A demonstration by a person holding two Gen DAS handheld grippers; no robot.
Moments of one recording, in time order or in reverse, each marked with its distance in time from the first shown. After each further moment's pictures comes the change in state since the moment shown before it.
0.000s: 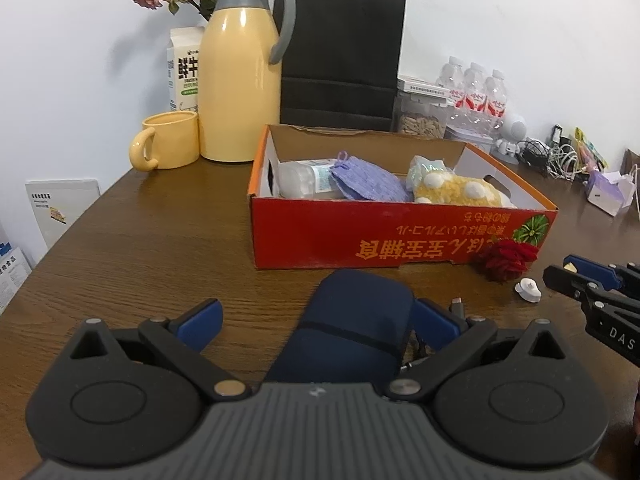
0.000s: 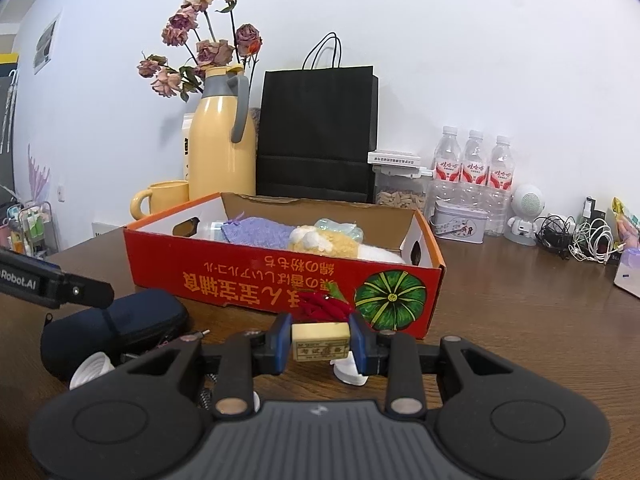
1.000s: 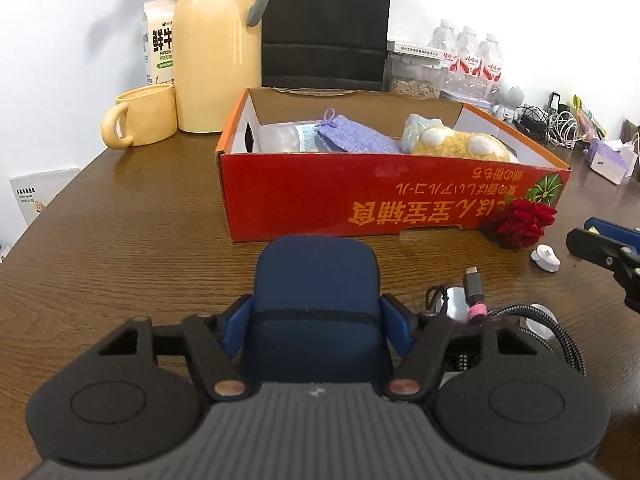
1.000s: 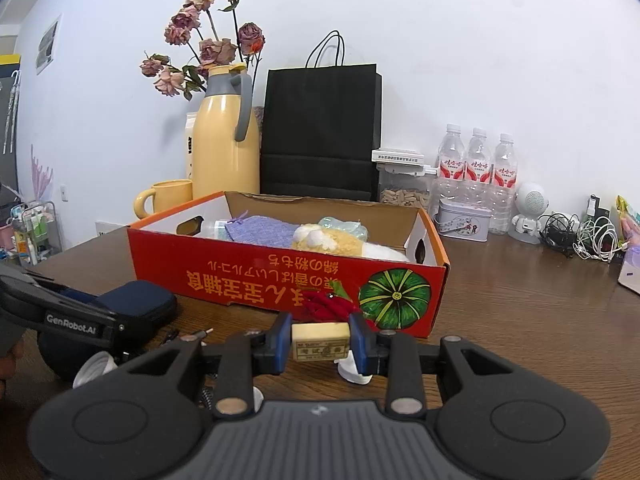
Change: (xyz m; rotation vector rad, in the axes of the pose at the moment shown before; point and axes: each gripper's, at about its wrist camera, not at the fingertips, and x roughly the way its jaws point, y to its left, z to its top) left arm 0.038 -0.005 -0.011 0.040 0.067 -0.010; right arm 0.001 0.001 0.001 0.002 0.007 0.012
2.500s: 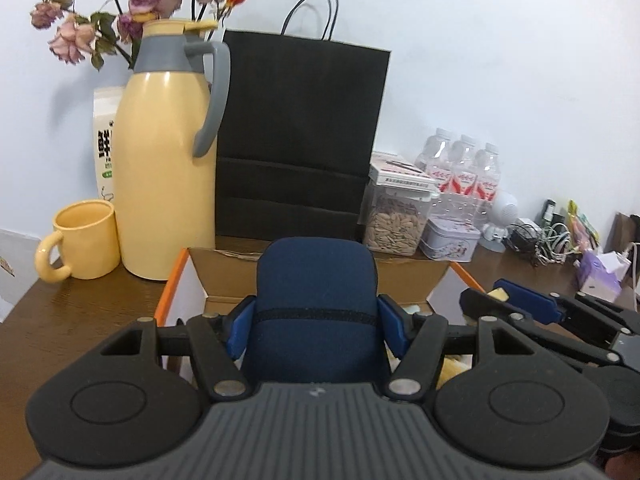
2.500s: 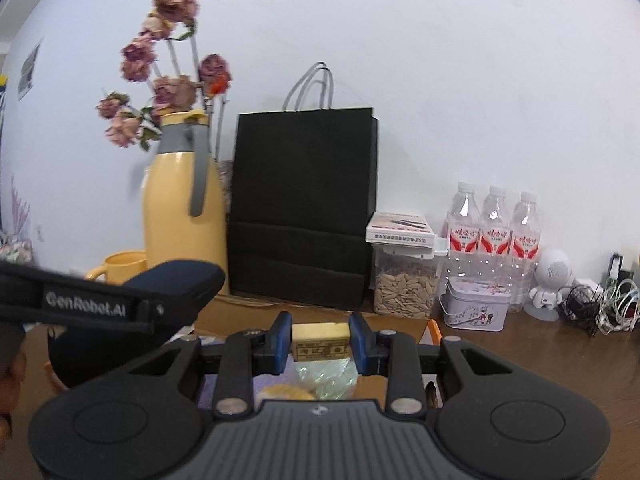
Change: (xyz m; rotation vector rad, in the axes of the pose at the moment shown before) left arm 0.051 -0.024 0.146 -0.085 -0.204 -0.073; right arm 0.116 -0.022 0.108 0.021 -0.101 -0.029
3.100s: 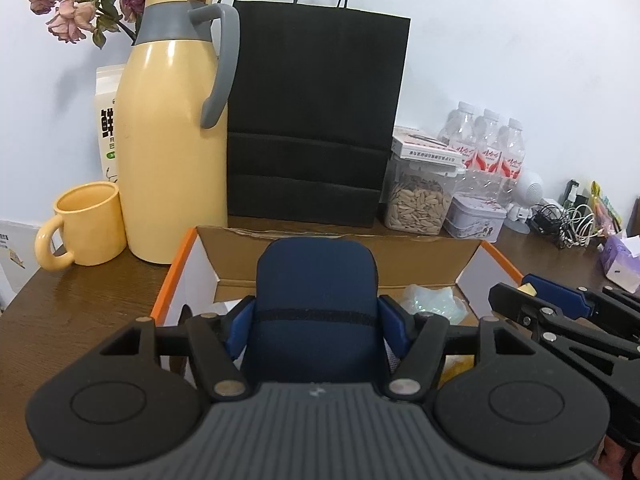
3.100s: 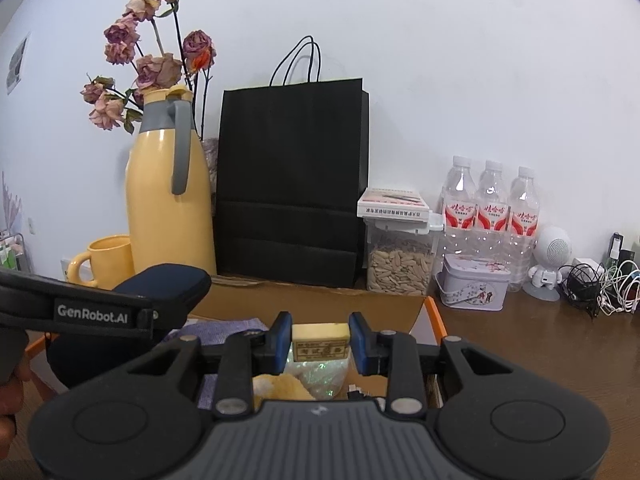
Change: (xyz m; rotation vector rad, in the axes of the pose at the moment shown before) left arm 0.026 0.006 -0.009 0.022 0.054 0.056; right arm 0.017 -0.005 -0.012 0.004 0.056 -0.015
